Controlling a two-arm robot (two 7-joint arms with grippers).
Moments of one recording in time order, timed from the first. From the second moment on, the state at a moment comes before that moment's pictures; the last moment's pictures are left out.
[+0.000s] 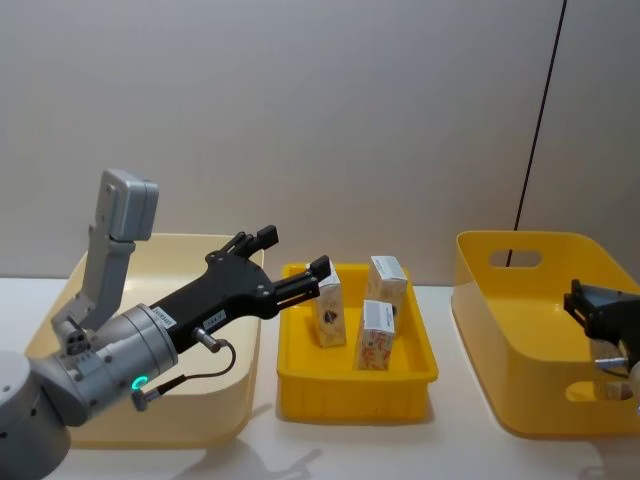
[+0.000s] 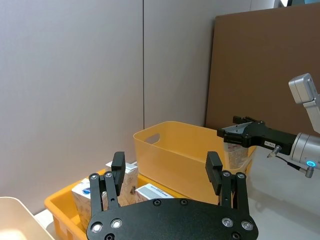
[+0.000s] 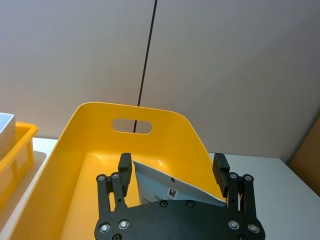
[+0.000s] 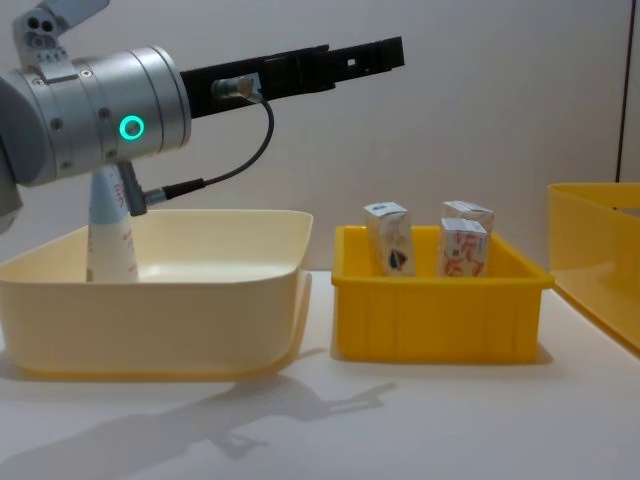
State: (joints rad) left arm -0.54 0.29 0.41 -1.44 -0.60 0.10 -0.55; right arm 0.28 0.26 -0.04 -1.58 0.01 0.32 -0.13
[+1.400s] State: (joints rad) left arm -0.54 0.29 0.41 -1.44 -0.59 0.10 -0.54; right arm 0.24 0.22 0.01 -1.70 0.10 0.24 -0.03
